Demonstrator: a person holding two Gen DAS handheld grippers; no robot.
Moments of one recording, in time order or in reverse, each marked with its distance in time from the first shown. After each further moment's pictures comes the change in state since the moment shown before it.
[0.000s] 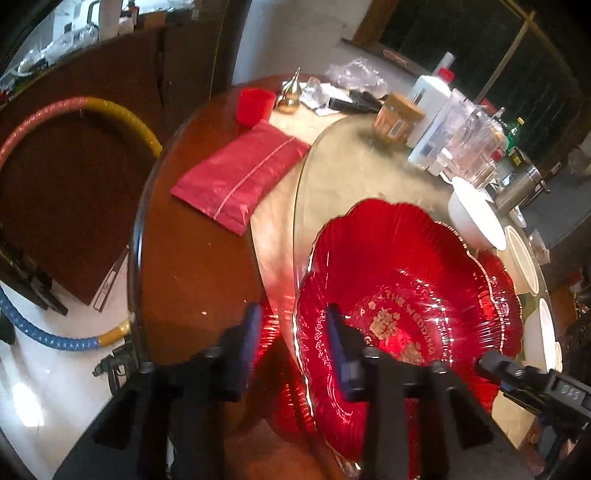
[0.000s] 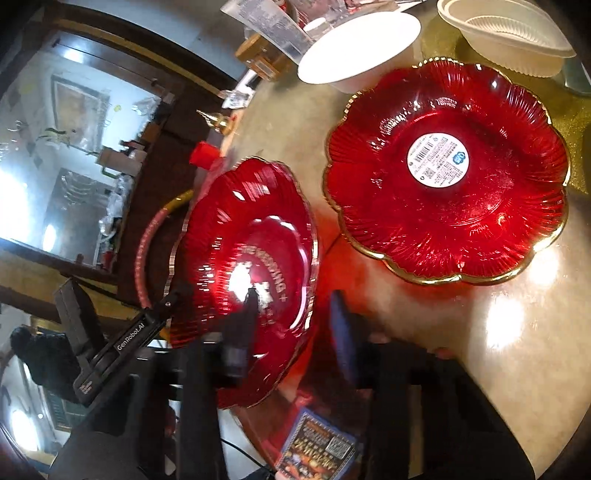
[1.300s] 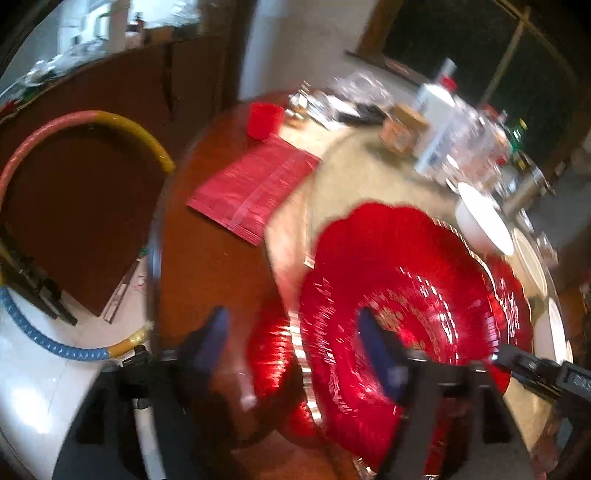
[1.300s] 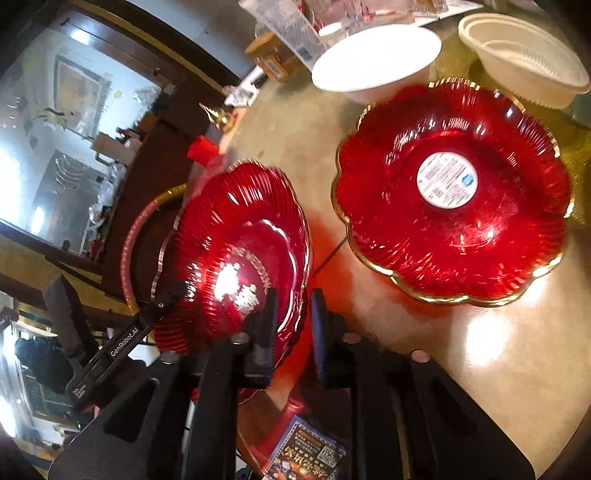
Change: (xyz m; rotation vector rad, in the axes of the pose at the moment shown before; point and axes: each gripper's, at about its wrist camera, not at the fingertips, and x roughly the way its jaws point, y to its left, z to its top) left arm -0.017 0.010 -0.004 -0.010 -0.088 0.053; right arm -0.007 0.012 0.004 -0.078 -0.037 -0.032
